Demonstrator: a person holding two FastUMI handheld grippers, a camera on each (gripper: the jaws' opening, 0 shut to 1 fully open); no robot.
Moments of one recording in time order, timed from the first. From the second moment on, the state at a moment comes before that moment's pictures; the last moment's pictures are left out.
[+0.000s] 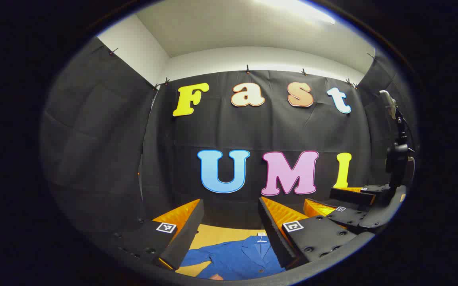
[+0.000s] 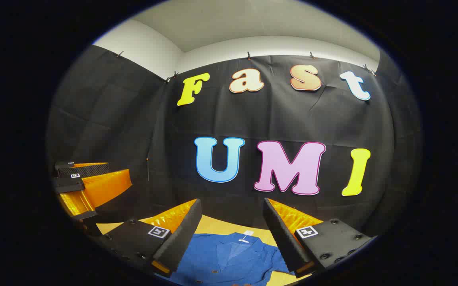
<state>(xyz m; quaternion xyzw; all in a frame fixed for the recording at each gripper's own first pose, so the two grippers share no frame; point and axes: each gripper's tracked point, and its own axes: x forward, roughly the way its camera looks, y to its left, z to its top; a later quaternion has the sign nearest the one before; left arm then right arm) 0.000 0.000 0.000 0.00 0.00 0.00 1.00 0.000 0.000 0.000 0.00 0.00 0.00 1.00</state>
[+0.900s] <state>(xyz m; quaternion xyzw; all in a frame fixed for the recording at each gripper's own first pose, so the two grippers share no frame) -0.001 -0.005 0.001 -0.01 0.00 -0.01 1.00 -0.005 -0.005 -0.002 0.00 0.00 -0.01 1.00</state>
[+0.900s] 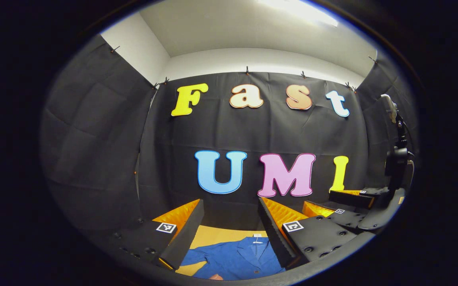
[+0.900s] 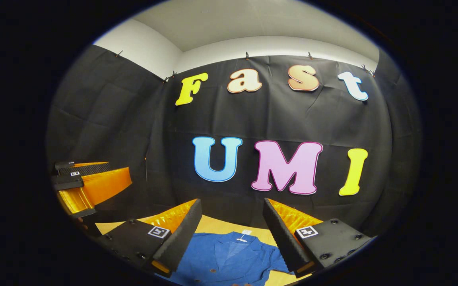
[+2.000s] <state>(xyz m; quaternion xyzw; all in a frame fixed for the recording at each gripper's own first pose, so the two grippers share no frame) 0.016 -0.051 -0.008 -0.03 -0.01 -0.11 0.99 -0.047 -0.059 -0.017 -0.02 0.02 -0.10 0.99</state>
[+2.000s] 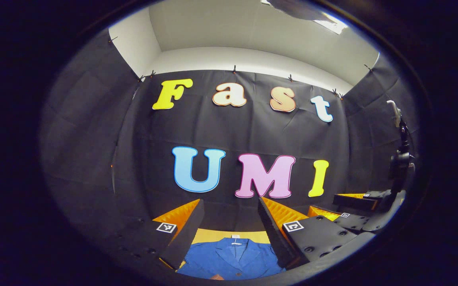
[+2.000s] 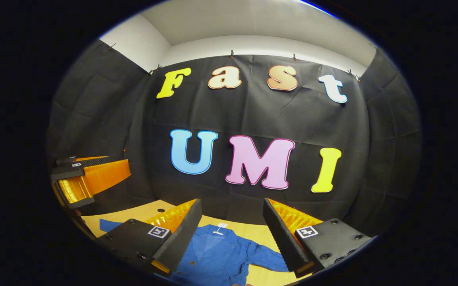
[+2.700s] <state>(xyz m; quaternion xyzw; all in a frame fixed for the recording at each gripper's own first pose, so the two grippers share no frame) 0.027 -0.118 -0.016 -0.06 0.00 -0.23 0.97 -0.122 -0.167 -0.086 -0.06 0.07 -0.23 0.97</state>
